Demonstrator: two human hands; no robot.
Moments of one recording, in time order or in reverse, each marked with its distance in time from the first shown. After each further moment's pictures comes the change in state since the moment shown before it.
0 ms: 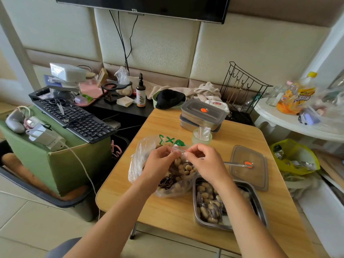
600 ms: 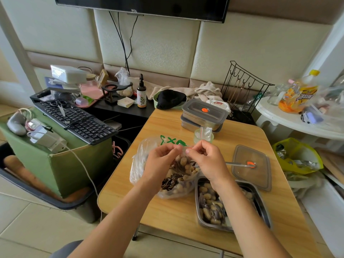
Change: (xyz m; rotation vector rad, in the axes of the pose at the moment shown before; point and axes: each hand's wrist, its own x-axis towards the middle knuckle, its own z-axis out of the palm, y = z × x) left_hand -0.005 0.008 0.002 -0.180 0.024 0.008; right_hand 0.001 -0.009 0.006 0.240 0.056 0.070
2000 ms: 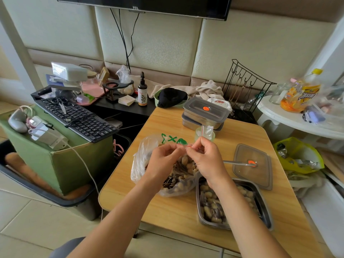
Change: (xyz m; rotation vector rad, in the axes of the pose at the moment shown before) left_hand 0.001 -0.002 0.001 0.133 -0.017 0.051; right_hand 0.002 0.003 0.011 0.041 0.039 -0.042
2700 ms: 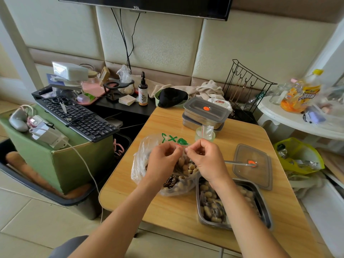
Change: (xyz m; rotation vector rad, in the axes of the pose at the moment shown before) left_hand 0.004 -0.005 0.000 0.146 0.097 0.069; right_hand -0.002 0.003 -0.005 -0.116 -0.023 -0.075
